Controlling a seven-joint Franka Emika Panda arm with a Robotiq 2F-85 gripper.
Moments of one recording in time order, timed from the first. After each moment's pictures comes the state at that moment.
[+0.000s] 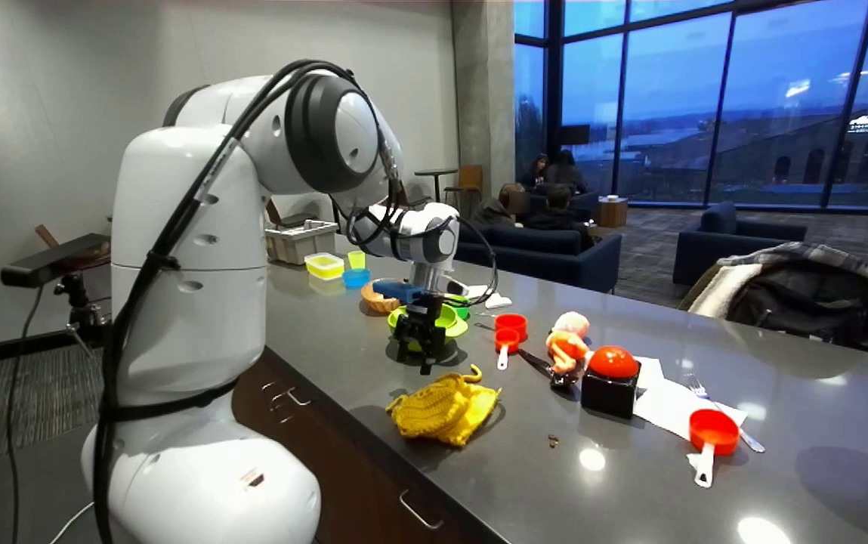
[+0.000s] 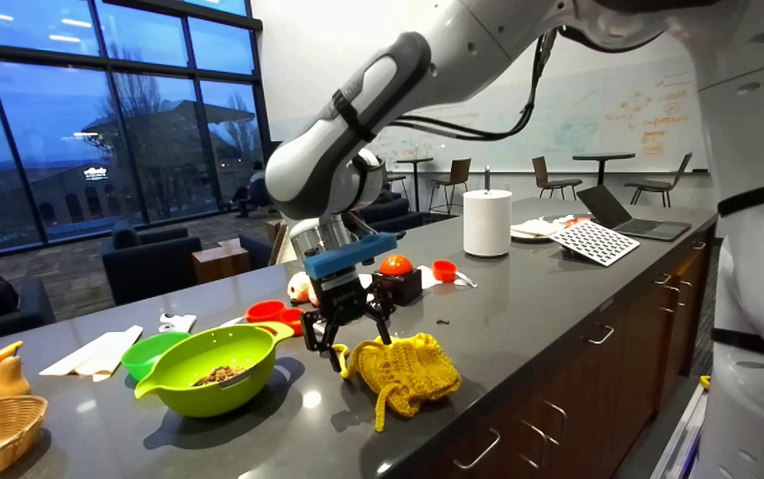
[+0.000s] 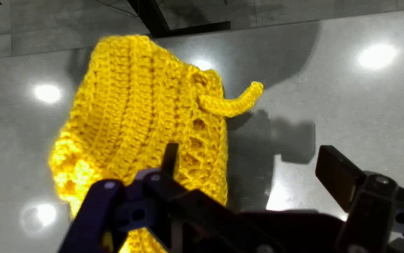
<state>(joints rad) 0.24 0.24 0.16 -2.01 0.07 1.87 0.52</state>
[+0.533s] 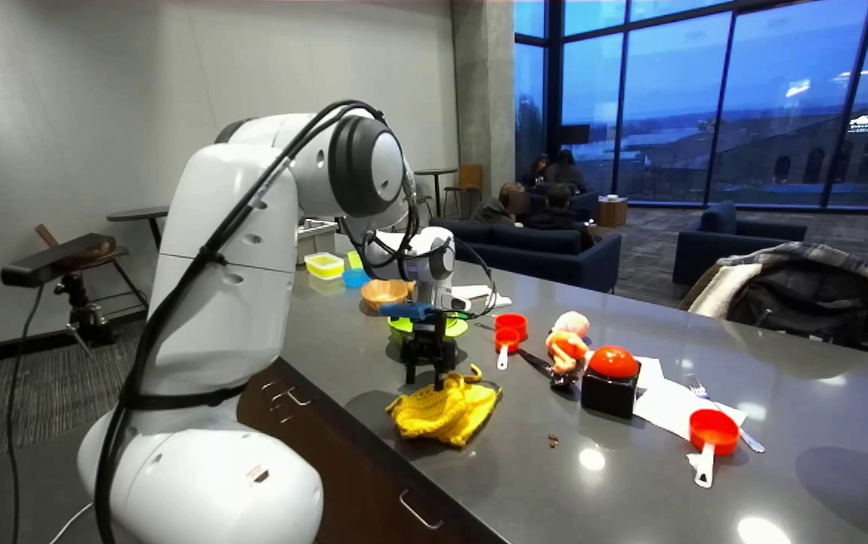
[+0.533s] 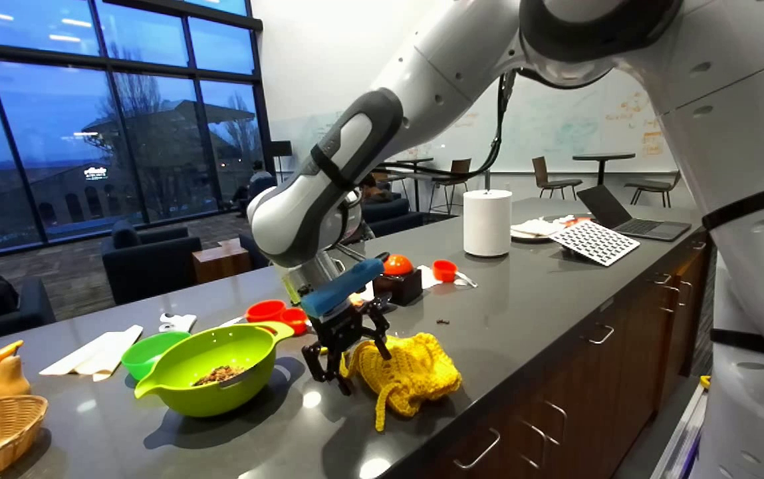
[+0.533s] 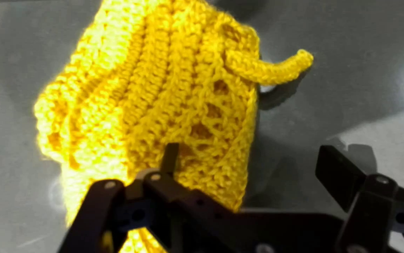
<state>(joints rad) 0.28 0.42 0.15 -1.90 -0.09 1.84 0.49</state>
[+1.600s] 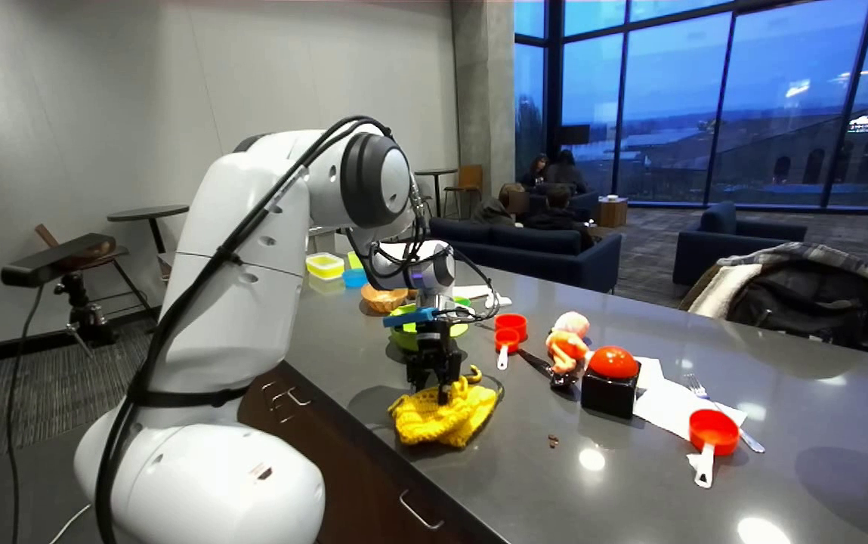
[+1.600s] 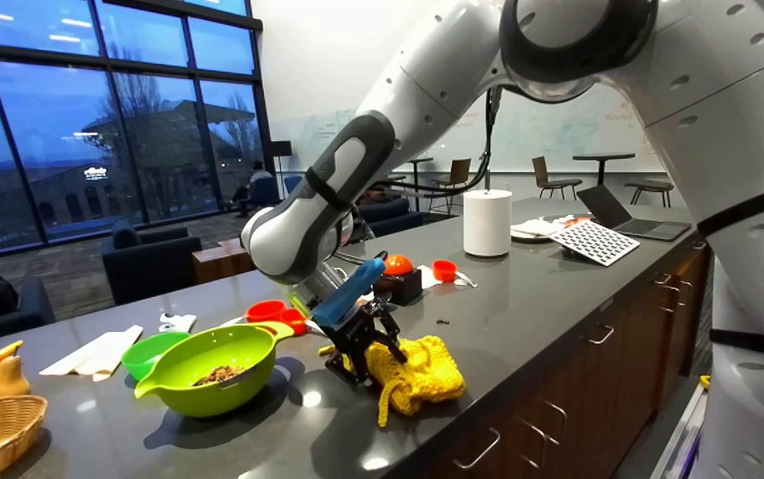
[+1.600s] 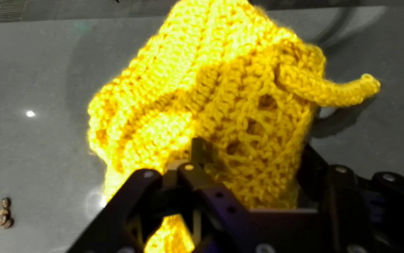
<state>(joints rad) 0.31 0.48 0.12 -1.84 -0.19 1.69 0.48</state>
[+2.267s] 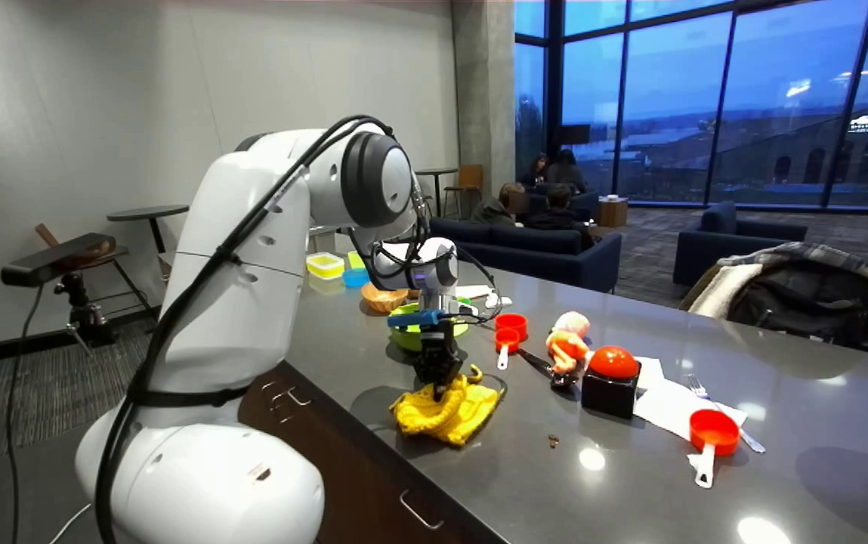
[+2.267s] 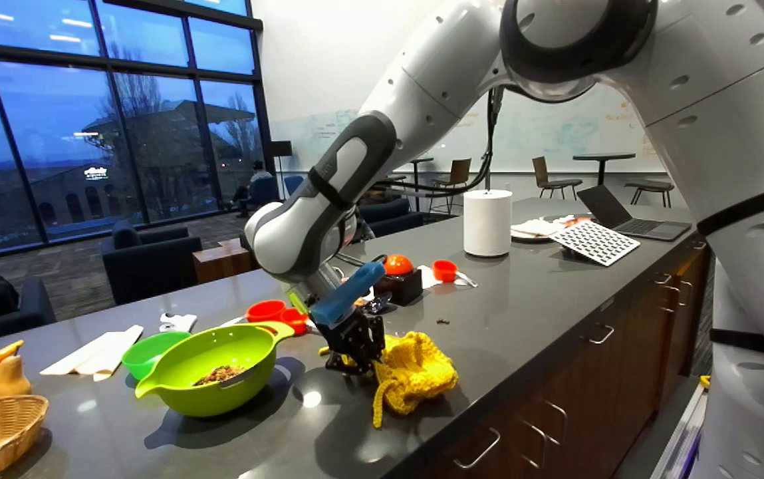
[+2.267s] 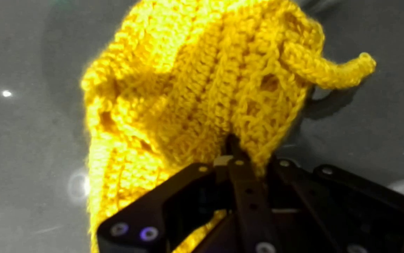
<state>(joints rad) 0.30 0.48 0.12 -1.85 -0.17 1.78 0.44</state>
